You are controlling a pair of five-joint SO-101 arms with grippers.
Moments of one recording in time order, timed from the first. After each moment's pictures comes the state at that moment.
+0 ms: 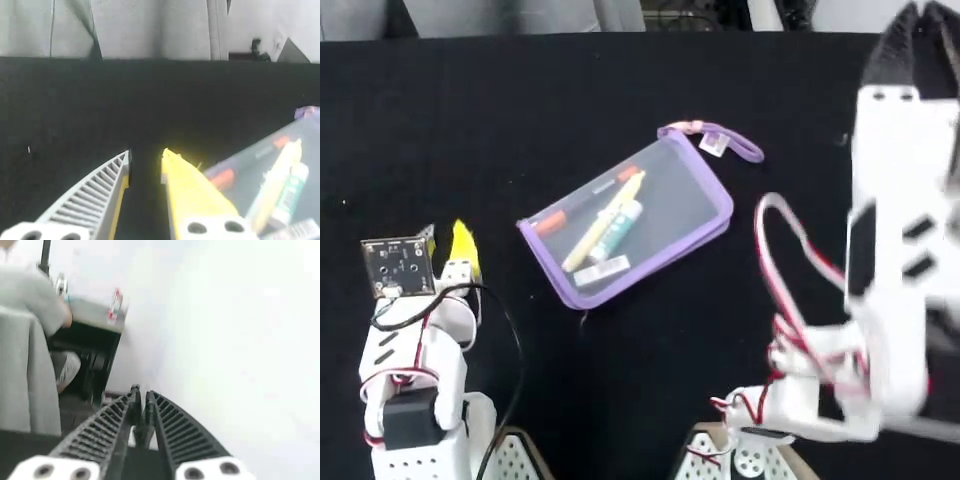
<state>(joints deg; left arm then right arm) -12.5 -104.1 76.5 52.4 -3.9 11.7 -0.8 -94.0 99.9 17.2</state>
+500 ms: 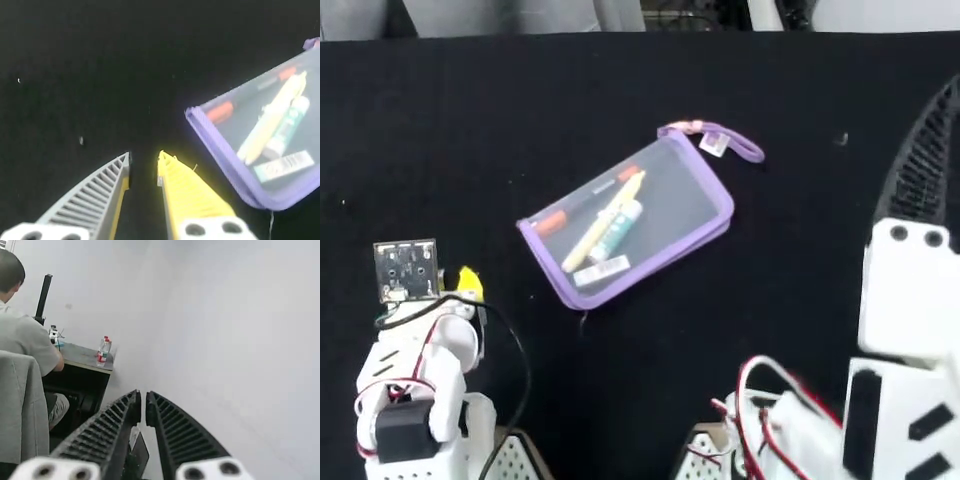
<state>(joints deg) -12.5 -104.3 71.6 73.5 -3.7 11.8 -18.1 -87.1 99.9 17.2</state>
